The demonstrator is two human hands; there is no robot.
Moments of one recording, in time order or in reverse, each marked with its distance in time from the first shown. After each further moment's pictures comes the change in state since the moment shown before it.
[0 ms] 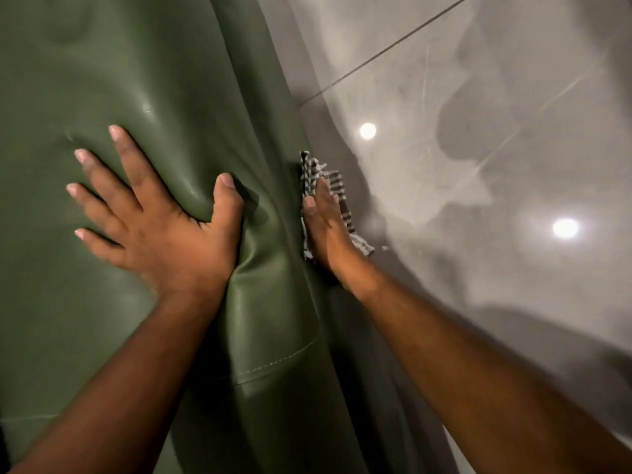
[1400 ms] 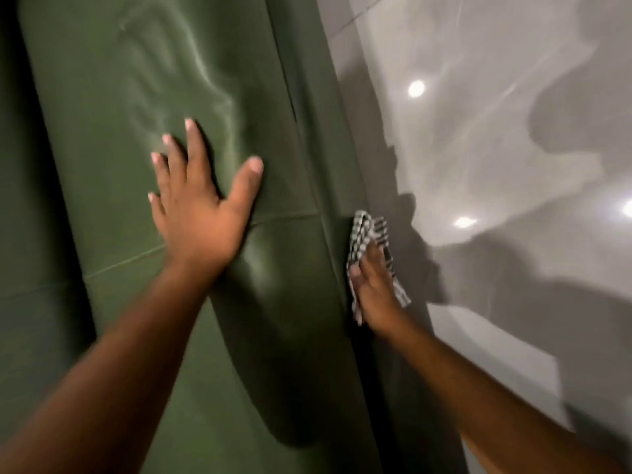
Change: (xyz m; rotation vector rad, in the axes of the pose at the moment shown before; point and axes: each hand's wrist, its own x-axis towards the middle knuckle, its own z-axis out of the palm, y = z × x) left_hand -0.094 -0.027 -0.071 0.017 -0.361 0.004; right_hand -0.199 0.127 -0.032 -0.089 -0.135 0.040
